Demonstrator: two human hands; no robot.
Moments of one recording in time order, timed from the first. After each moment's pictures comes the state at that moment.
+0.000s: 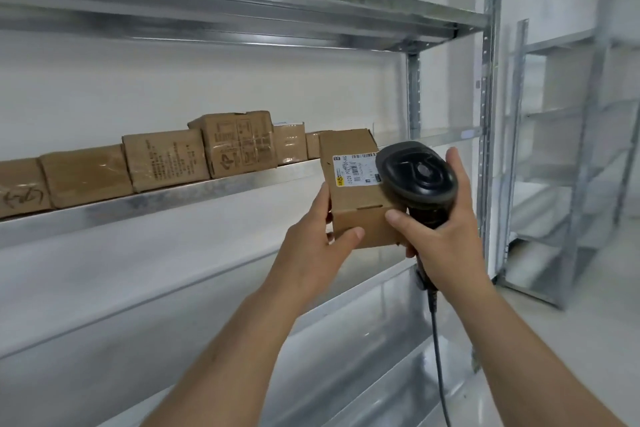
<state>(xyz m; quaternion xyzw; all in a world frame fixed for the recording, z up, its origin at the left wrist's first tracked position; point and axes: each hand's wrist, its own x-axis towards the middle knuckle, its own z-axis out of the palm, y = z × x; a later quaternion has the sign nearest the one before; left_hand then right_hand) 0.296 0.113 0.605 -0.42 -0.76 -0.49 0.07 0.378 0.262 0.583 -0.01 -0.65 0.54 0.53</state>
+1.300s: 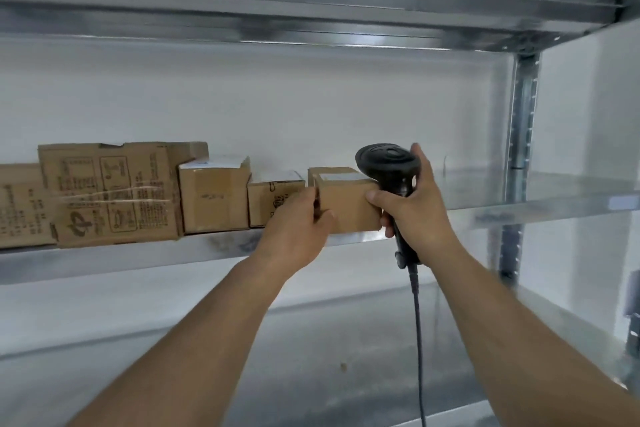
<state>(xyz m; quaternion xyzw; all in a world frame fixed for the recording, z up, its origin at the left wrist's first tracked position) 0.046 0.374 0.673 -0.22 -0.88 -0.37 0.22 0.056 0.552 0.668 0.08 -0.71 0.62 0.33</state>
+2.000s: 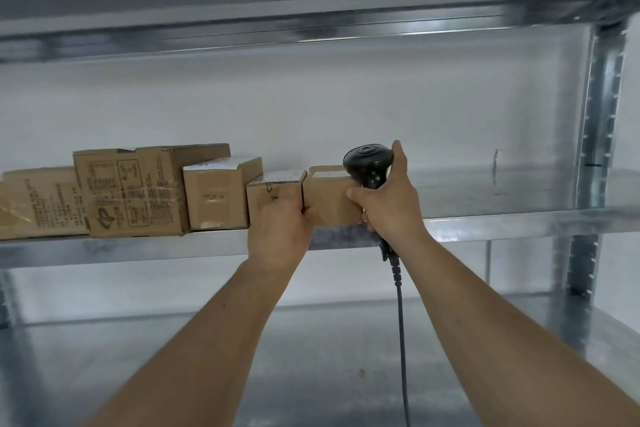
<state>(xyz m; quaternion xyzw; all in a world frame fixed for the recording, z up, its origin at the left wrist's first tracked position) 0.014 0.388 0.662 -0.04 -0.90 -0.24 0.37 0.011 0.546 0.679 0.08 -0.76 0.58 0.27</state>
